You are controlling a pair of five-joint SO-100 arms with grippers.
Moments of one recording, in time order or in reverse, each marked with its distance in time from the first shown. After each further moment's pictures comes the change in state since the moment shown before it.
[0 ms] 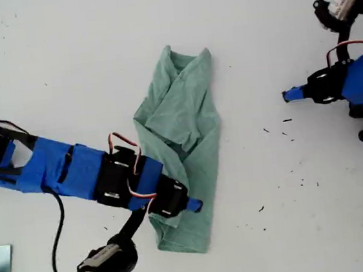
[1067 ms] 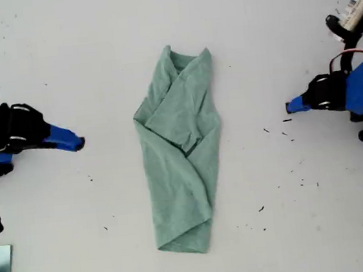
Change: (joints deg) arm 0 -10.5 111.5 99.3 -4.1 -21.3; arm 1 -11.2 0.5 -0.5 1.4 32.3
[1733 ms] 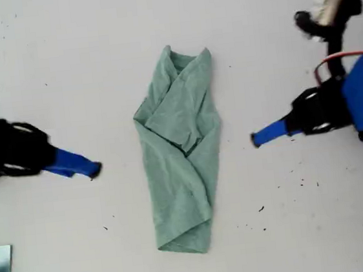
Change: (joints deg) arm 0 10.7 -52.5 -60.9 24.3 2.2; arm 1 -25.3 -70.3 -73.6 10.6 7.6
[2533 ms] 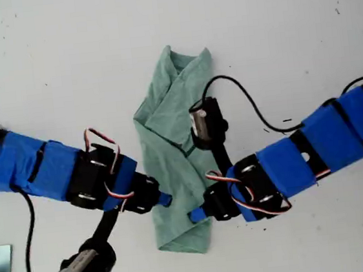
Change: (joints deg) arm 0 0.8 -51.7 -26.7 -5.6 9.6; arm 1 -10.8 -61.7 -40.7 -12.0 3.0
